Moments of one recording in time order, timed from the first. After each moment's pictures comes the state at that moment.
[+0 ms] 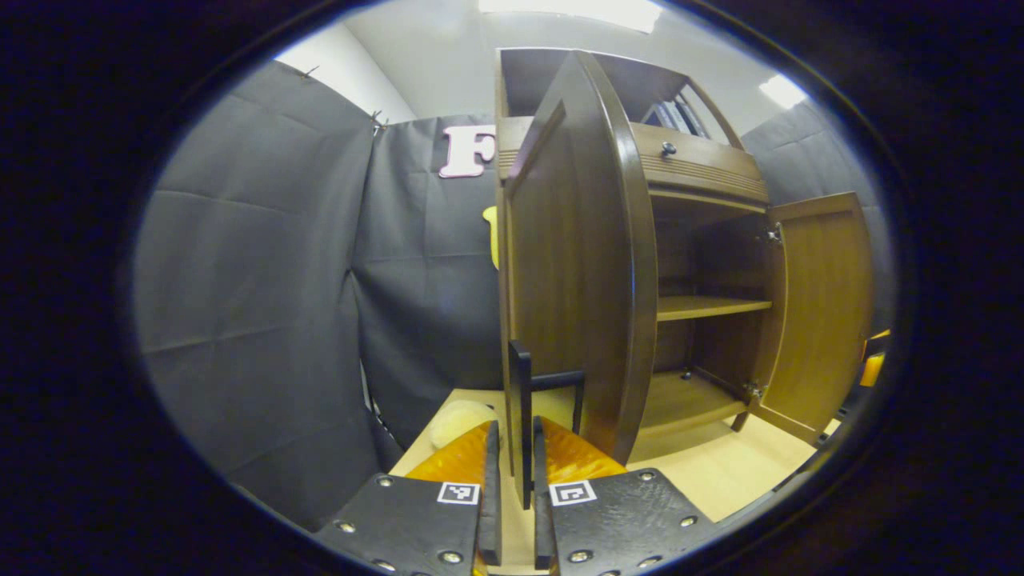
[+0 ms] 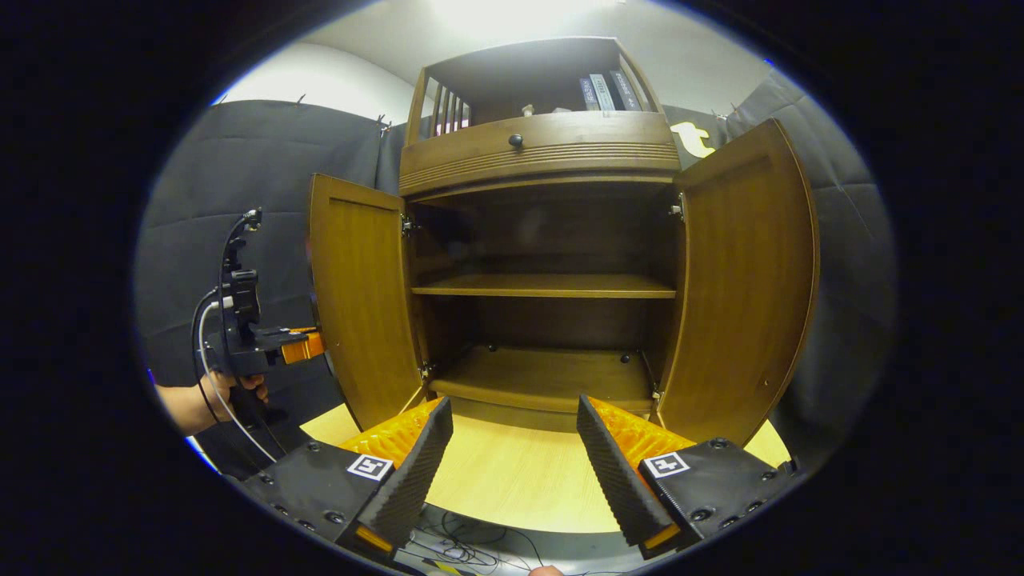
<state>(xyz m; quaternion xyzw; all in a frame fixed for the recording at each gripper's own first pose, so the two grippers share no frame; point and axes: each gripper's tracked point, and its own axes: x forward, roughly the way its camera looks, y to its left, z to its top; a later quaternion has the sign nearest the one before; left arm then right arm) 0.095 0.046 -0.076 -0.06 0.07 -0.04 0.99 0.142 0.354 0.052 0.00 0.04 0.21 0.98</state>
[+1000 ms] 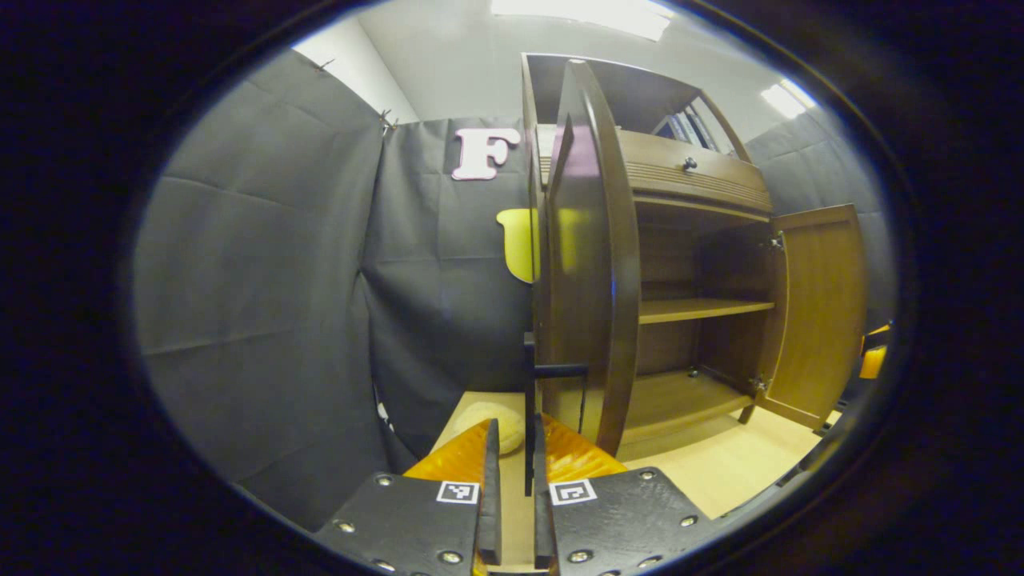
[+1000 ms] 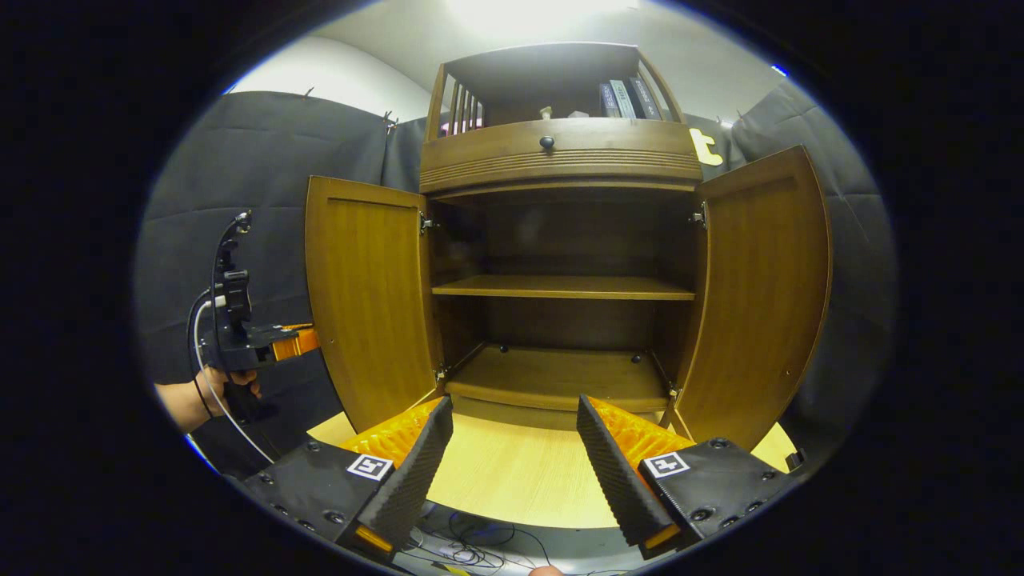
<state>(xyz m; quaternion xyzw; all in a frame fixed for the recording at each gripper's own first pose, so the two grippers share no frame) 0.079 0.113 -0.088 -0.06 0.06 -0.05 1.00 0.122 0.398 0.054 0.00 0.03 0.20 0.98</state>
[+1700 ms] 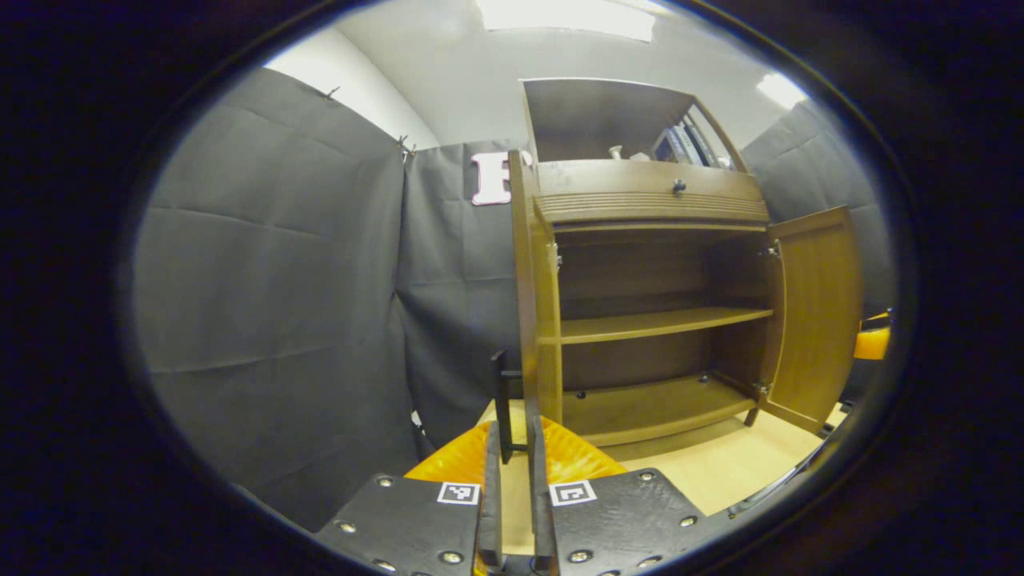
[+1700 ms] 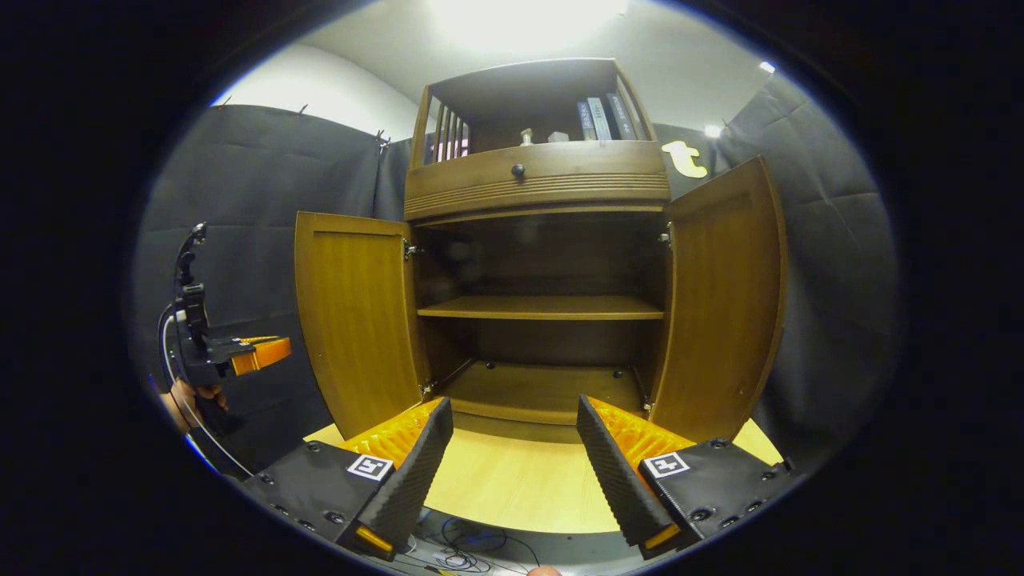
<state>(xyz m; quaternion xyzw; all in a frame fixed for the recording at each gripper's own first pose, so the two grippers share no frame) -0.008 0.099 -0.033 -0.04 0.04 0.00 1.00 0.111 0.335 0.078 0.01 0.00 0.19 0.98</state>
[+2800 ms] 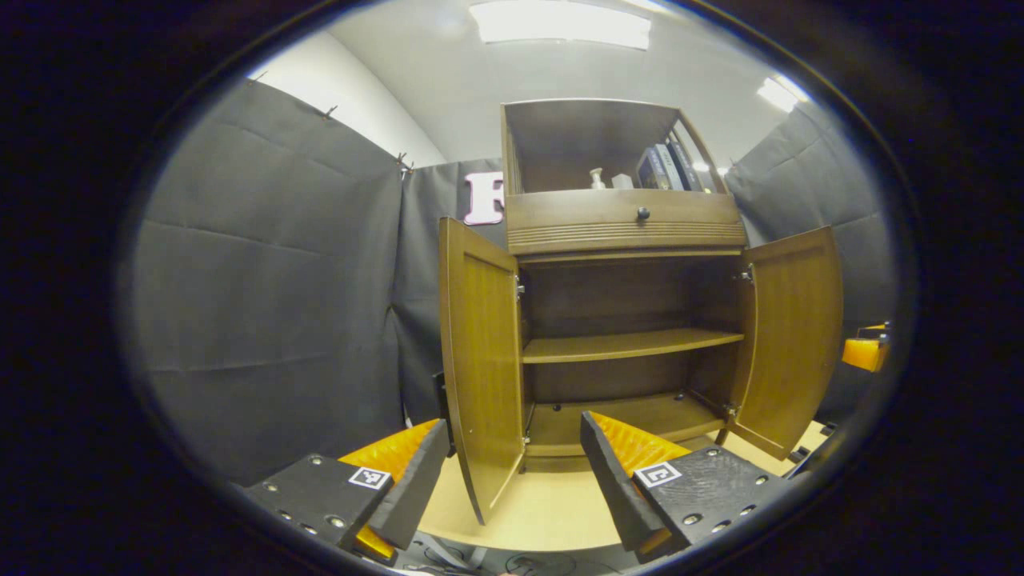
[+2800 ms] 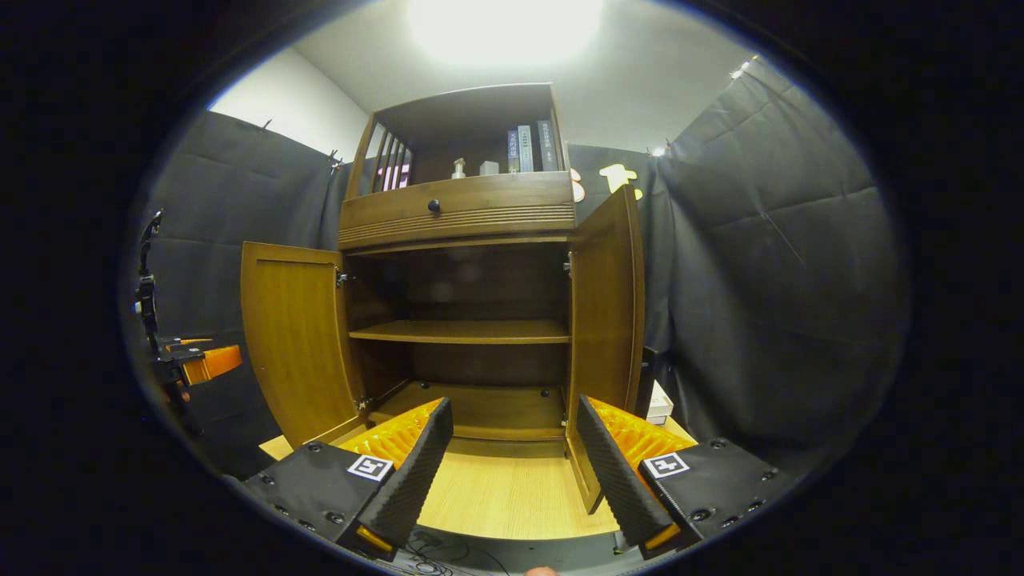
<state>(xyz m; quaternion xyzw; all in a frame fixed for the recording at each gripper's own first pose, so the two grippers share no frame) -0.052 0.029 0.016 -0.05 0.02 0.02 1.00 0.110 0.230 0.096 0.02 -0.04 0.09 1.00</state>
